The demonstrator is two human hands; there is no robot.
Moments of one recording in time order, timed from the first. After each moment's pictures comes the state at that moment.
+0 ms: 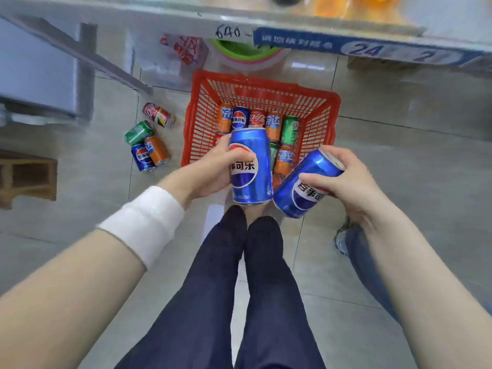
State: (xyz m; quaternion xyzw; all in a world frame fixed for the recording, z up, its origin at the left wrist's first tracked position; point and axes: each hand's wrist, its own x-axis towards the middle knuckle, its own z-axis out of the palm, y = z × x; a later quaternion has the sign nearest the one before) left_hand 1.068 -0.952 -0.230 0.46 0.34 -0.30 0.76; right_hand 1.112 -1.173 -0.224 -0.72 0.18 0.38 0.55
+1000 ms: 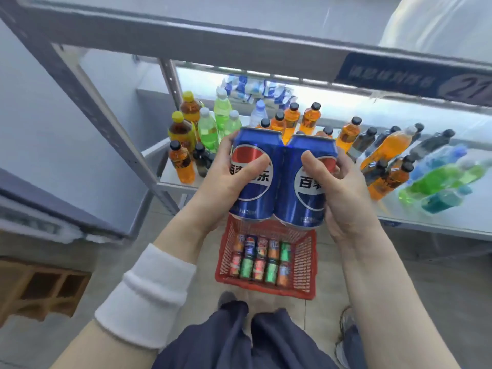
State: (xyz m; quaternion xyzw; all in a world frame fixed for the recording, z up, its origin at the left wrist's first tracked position) left_hand 1.067 -0.831 0.170 0.64 0.11 0.02 0.76; right_hand 1.108 -0.994 0.180 -0.63 0.00 0.13 0.77
